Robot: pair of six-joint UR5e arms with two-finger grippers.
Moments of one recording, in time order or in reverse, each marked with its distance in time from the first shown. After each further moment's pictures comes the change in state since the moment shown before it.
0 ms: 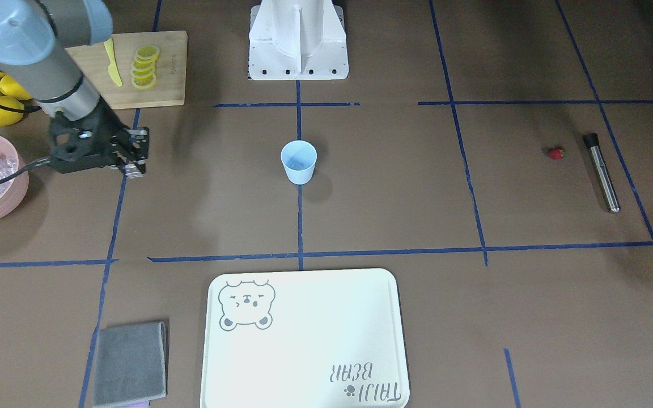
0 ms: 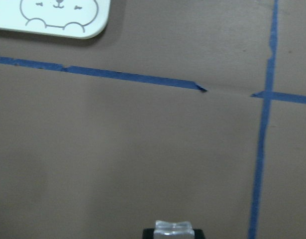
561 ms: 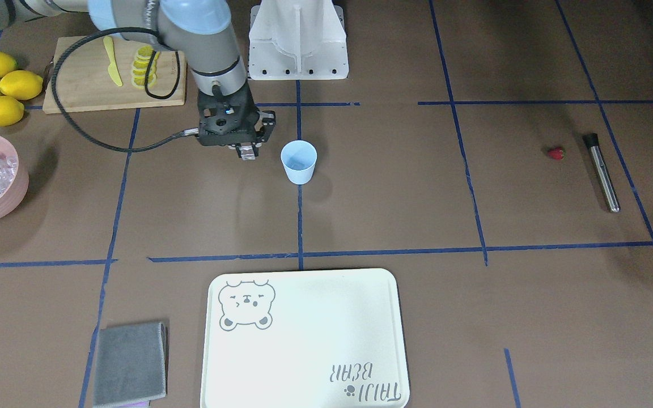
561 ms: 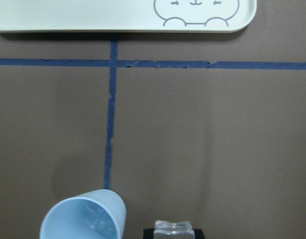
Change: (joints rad) left arm 0.000 0.000 -0.001 0.000 0.000 0.000; right arm -0.219 0.380 -0.164 -0.146 -0.196 0.277
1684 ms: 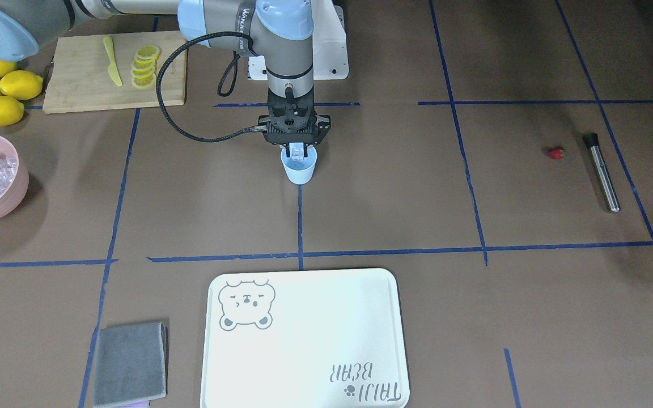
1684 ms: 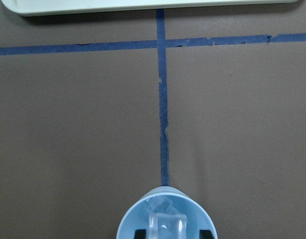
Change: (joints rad) left arm 0.000 0.000 0.002 0.000 0.000 0.000; right arm -0.082 0.103 -0.126 -0.004 -0.089 0.099
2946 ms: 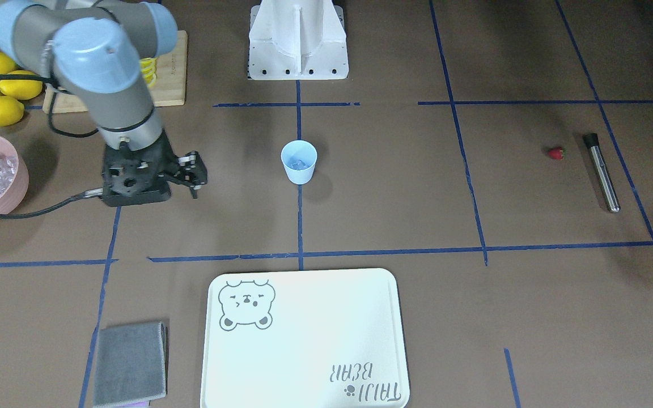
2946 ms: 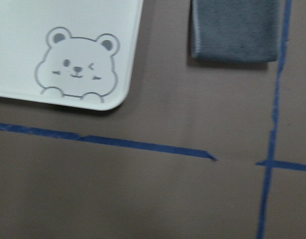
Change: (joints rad) left arm 0.005 -0.010 -0.030 -0.019 0.005 -0.001; right arm 0.415 -0.305 0.148 -0.025 0.258 -0.563
